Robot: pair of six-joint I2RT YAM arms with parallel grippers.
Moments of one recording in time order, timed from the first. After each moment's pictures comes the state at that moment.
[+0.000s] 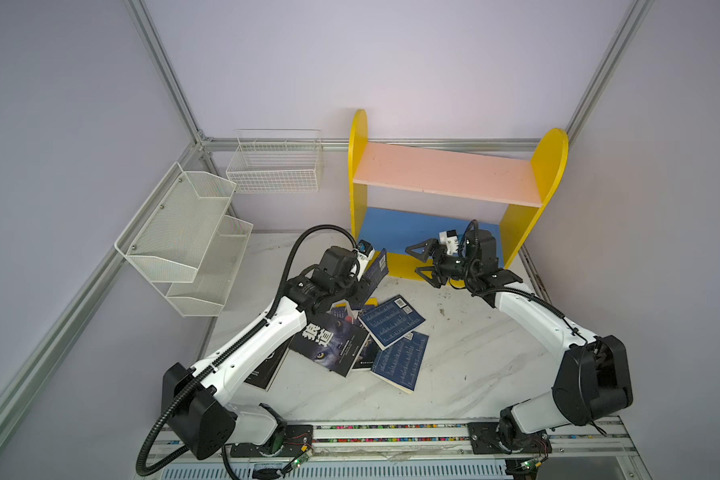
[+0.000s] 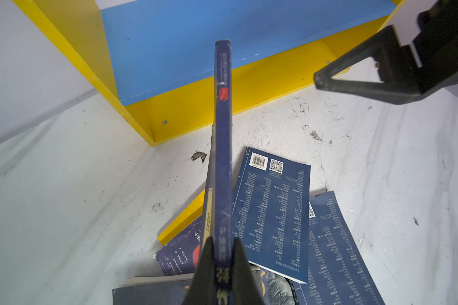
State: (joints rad) left arm -0.66 1.36 1.29 -0.62 -0.10 0.04; right arm 0.32 1.50 1.14 -0.06 -0.73 1.16
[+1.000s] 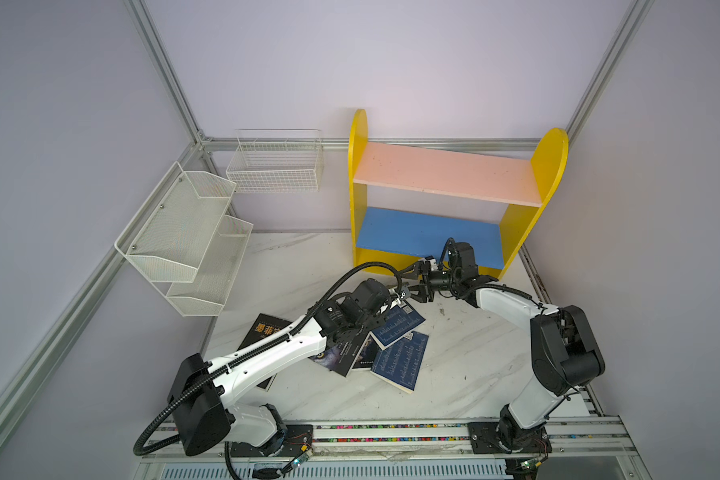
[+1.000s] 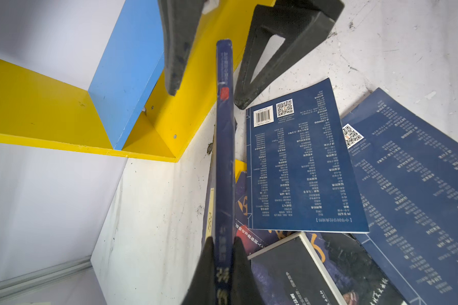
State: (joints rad) left arm -0.89 1.39 1.18 -0.55 -0.41 0.49; right arm 0.35 1.69 1.08 0.05 -0.99 1.37
